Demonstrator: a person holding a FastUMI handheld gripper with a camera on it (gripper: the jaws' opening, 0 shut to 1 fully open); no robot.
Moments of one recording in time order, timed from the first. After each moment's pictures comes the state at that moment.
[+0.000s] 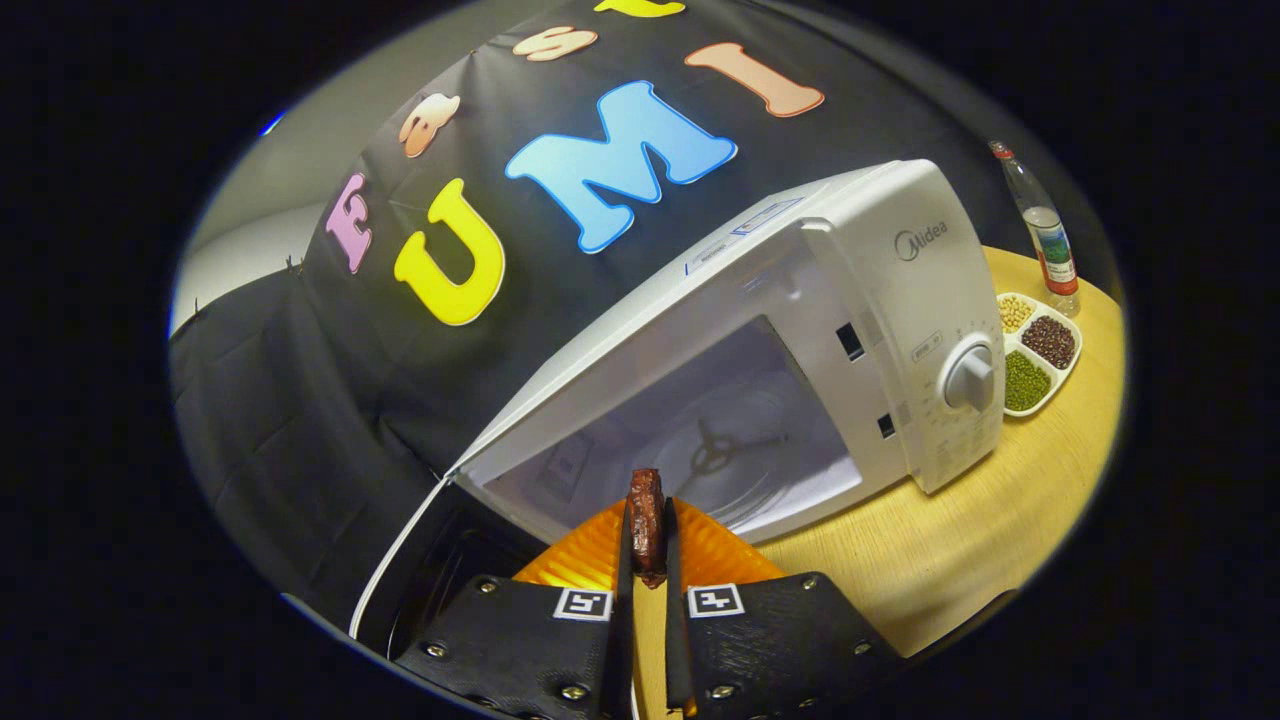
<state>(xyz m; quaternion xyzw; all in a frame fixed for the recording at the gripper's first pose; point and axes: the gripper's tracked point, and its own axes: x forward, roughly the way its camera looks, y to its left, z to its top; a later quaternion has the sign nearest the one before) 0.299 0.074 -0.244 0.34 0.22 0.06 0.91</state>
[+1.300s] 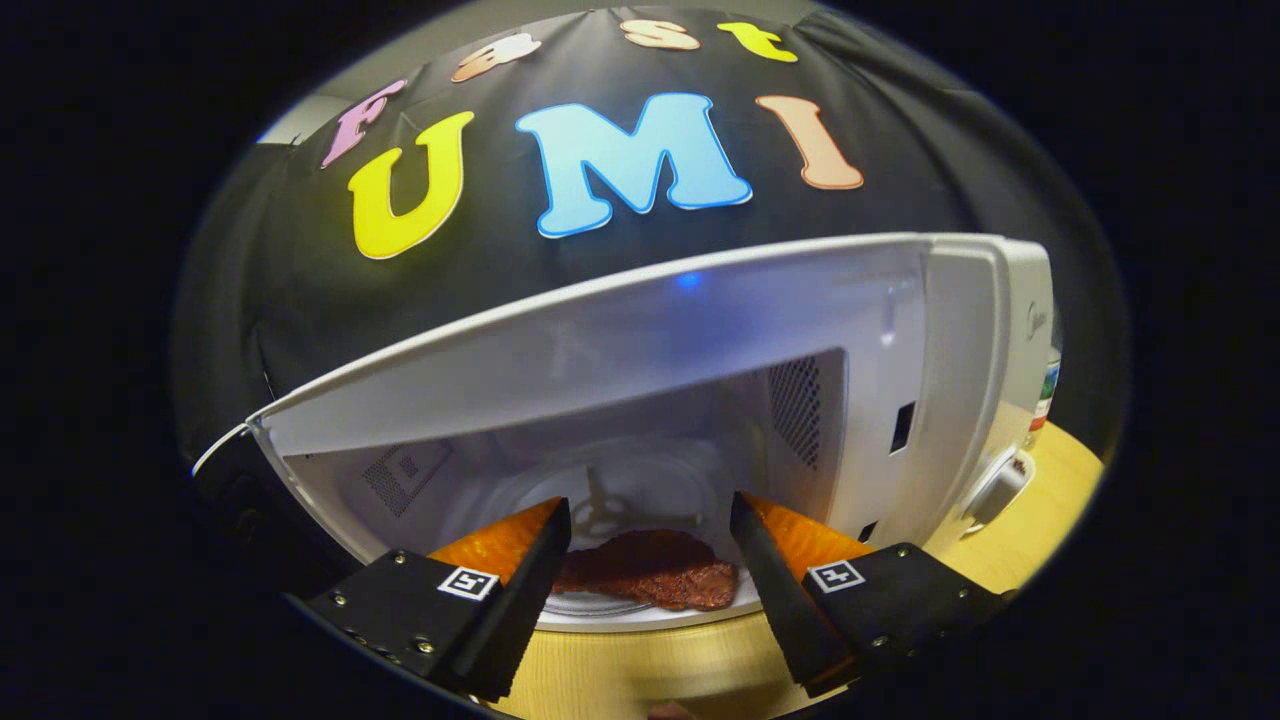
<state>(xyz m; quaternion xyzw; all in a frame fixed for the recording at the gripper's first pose) 0.360 0.041 -0.279 0.12 0.20 -0.07 0.97</state>
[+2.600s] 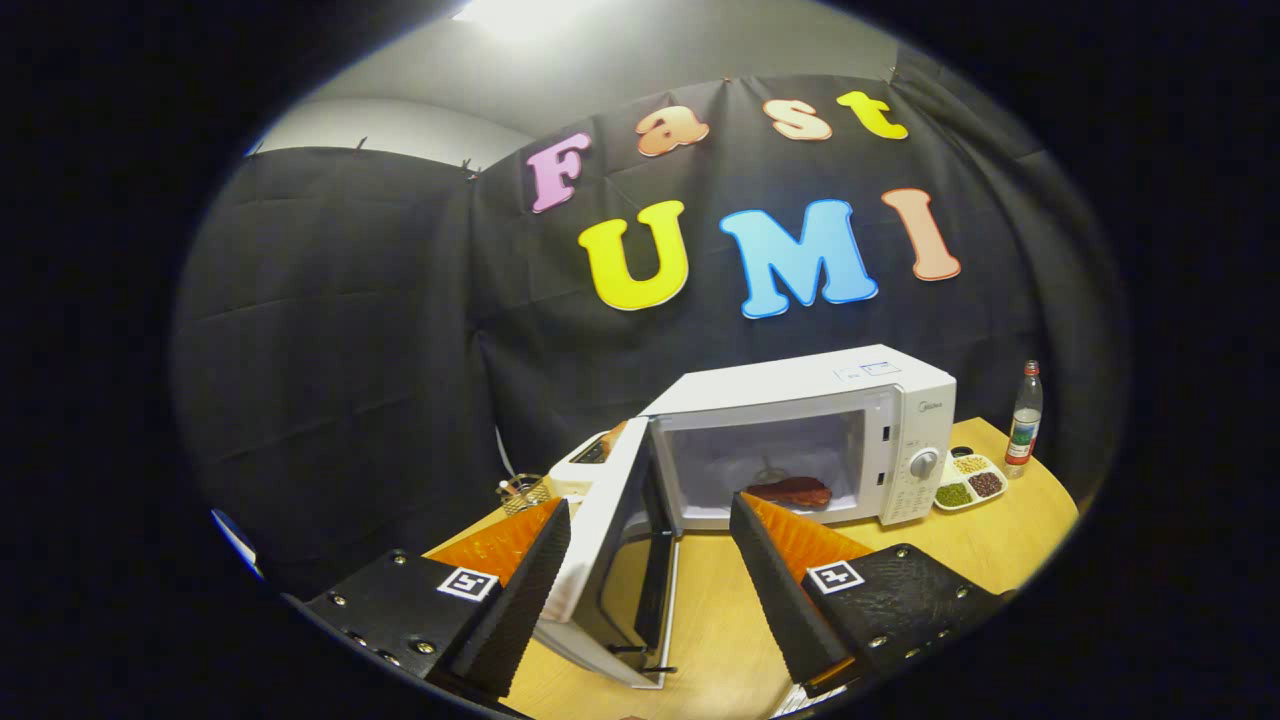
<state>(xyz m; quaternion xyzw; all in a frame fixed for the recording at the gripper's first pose) 0.079 0.184 -0.113 0.09 0.13 0.17 0.97</state>
